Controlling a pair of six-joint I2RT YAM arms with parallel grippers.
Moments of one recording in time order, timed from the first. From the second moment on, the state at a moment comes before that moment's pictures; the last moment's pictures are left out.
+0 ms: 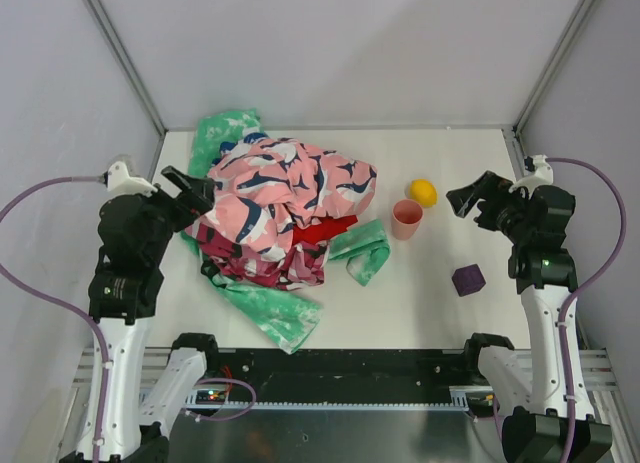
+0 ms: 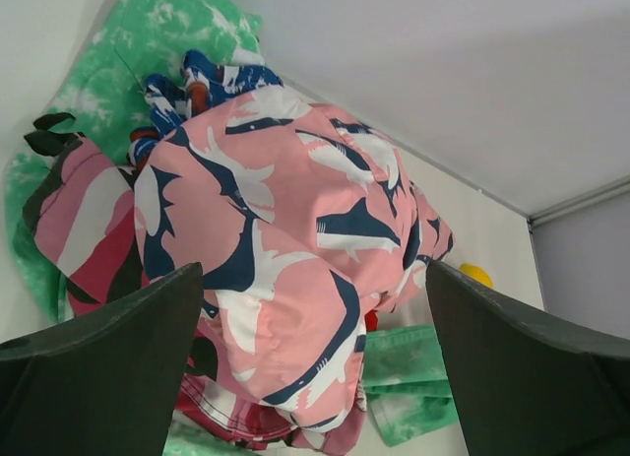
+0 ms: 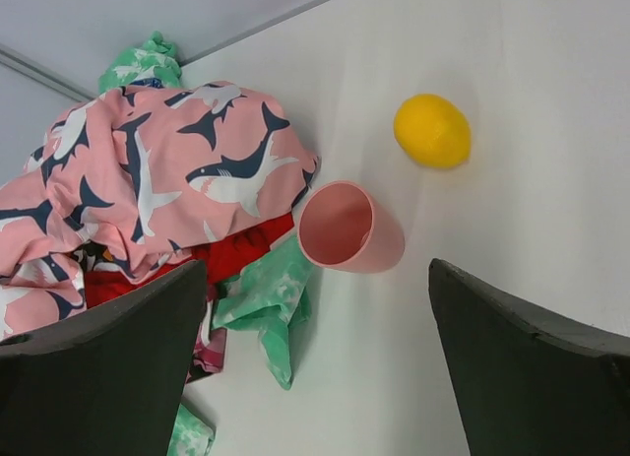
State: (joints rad) left arm -0.04 0.70 1.09 -0.59 -0.03 -0.58; right arm -0.14 0.81 0.89 -0.39 -0.40 0.44
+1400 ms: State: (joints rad) left arm -0.63 2.04 1.71 -0.72 -0.44 -0.18; right arm 0.22 0.84 0.86 -0.35 -0.33 0.28
